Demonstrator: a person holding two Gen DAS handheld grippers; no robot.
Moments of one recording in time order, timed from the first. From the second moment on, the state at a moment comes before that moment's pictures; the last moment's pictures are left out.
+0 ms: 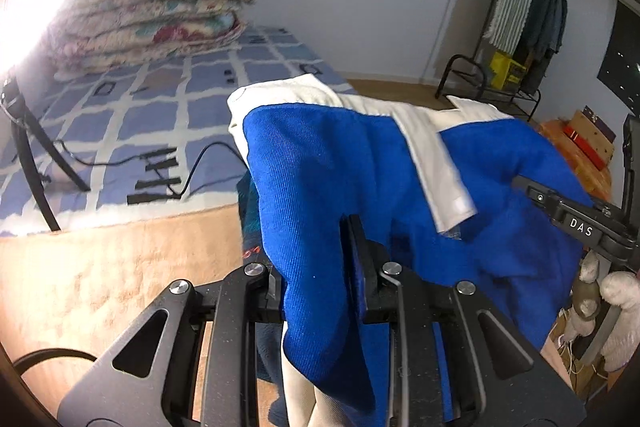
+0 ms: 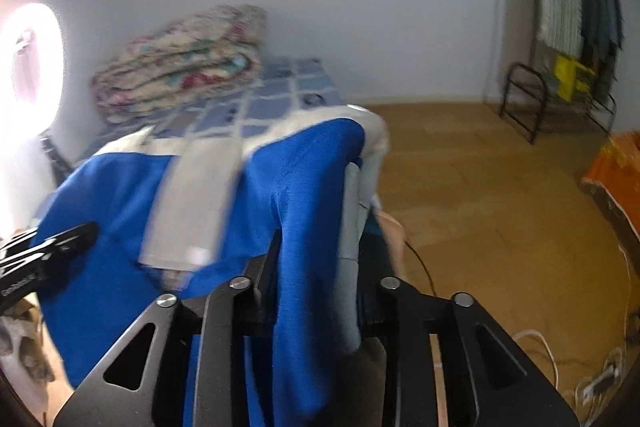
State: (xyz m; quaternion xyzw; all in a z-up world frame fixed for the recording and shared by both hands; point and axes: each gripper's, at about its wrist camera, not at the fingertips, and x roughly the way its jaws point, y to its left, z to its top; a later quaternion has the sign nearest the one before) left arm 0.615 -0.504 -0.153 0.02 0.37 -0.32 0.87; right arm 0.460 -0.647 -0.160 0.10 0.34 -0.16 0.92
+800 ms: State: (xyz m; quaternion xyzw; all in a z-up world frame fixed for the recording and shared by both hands) left arm 0.571 -0.482 -0.132 0.05 0.36 -0.29 0.89; right arm 0.451 -0.634 -0.146 0.06 0.36 -0.24 0.90
